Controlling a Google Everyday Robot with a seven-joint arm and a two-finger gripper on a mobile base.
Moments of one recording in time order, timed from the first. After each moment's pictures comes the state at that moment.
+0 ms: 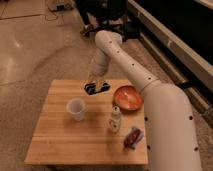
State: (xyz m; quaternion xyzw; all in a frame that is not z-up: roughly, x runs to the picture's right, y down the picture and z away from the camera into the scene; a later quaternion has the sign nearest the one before) arm -0.075 -0.021 0.769 -0.35 -0.34 -0.27 0.83
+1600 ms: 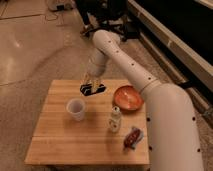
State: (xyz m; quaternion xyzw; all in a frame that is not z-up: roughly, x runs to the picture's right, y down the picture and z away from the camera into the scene) arm -0.094 -0.017 0.747 -0.34 -0.37 -0.29 0.82
